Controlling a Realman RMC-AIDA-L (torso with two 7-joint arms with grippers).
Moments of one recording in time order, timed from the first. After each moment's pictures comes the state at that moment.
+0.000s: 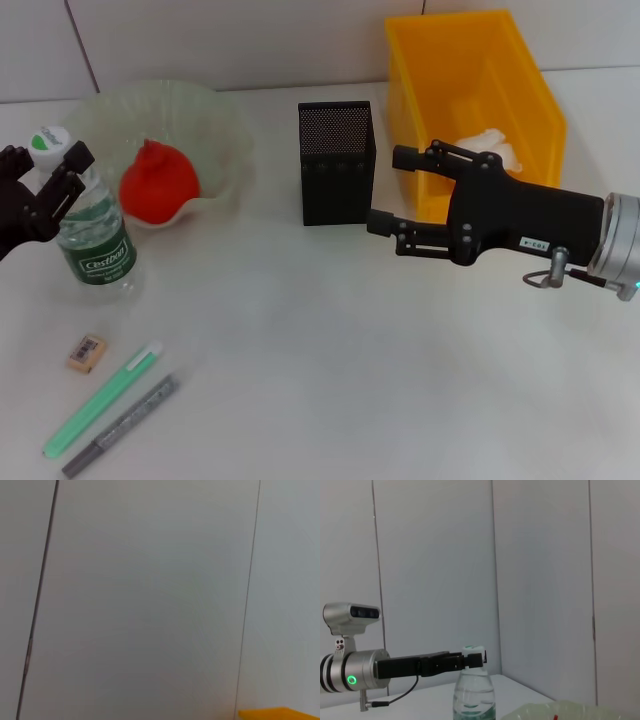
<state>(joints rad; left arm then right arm) -0.32 -2.07 0.96 0.42 1.07 1.37 -0.87 0.33 2.08 -1.12 -0.76 -1.40 -1.44 1.14</state>
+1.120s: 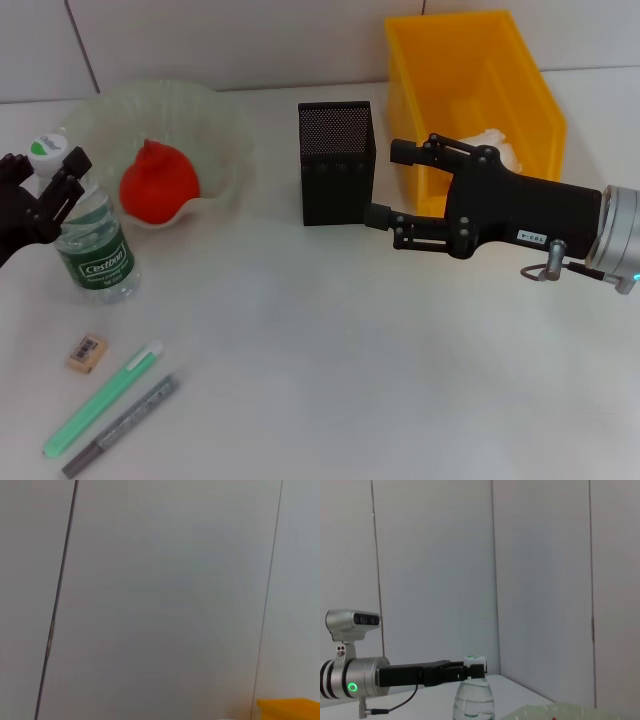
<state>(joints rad) -0.34 -2.07 0.94 0.36 1.07 1.32 -0.84 0.34 2.08 -1.12 -0.77 -1.40 -1.43 1.15</state>
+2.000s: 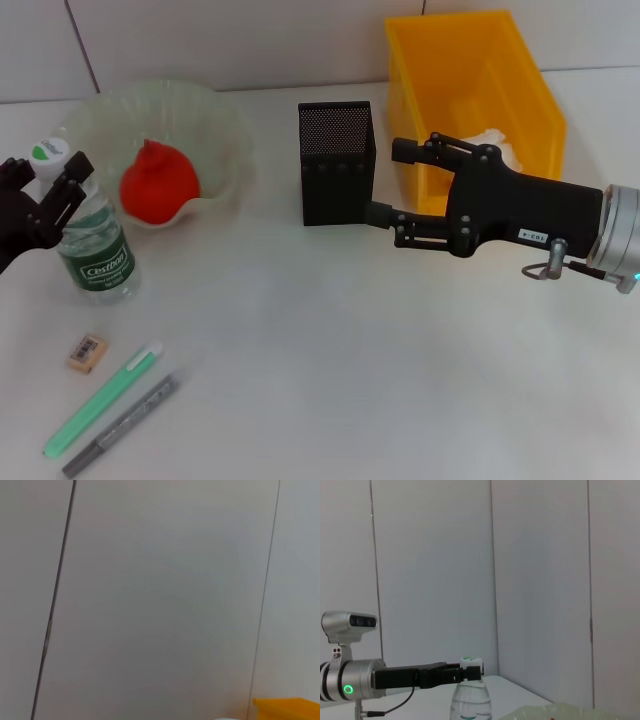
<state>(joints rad) -0.33 -2.07 0.94 0.35 1.07 1.33 -0.84 0.34 2.08 -1.12 -0.77 -1.40 -1.43 1.15</state>
